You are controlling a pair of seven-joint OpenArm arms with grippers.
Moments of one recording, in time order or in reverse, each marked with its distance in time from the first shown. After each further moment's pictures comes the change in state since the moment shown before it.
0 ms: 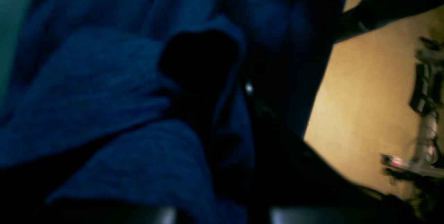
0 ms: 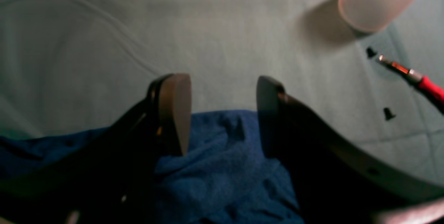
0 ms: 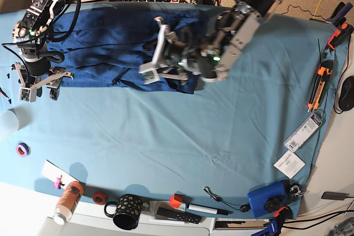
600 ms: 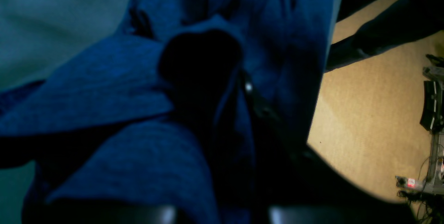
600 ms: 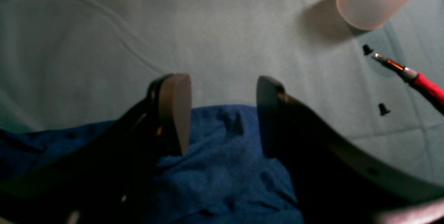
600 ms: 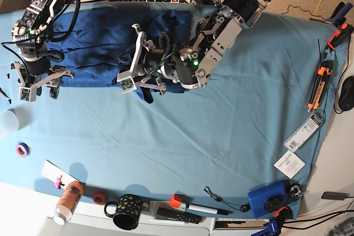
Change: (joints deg) left arm -2.3 5.3 0.4 -0.7 2.4 1.3 -1.9; right arm -0.3 0.0 0.0 0.9 0.1 0.0 -1.1
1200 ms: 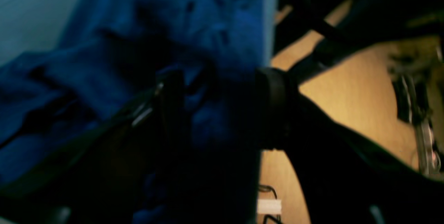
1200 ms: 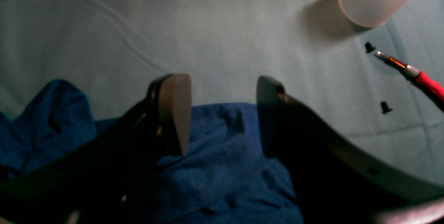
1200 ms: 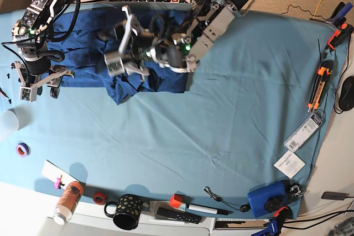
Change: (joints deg) left arm 4.5 1.8 4.6 0.0 -0.7 -7.9 -7.3; right arm 0.0 -0.2 0.0 0.0 0.0 0.0 -0.6
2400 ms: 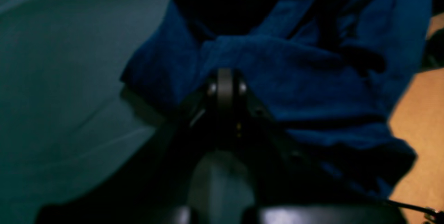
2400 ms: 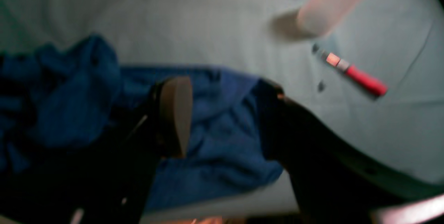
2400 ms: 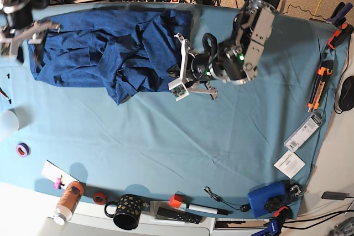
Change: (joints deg) left arm 4.1 -9.6 -20.1 7.1 10.1 2.8 4.4; right arm -17.7 -6.9 24.7 21.9 22.8 16.2 -9.1
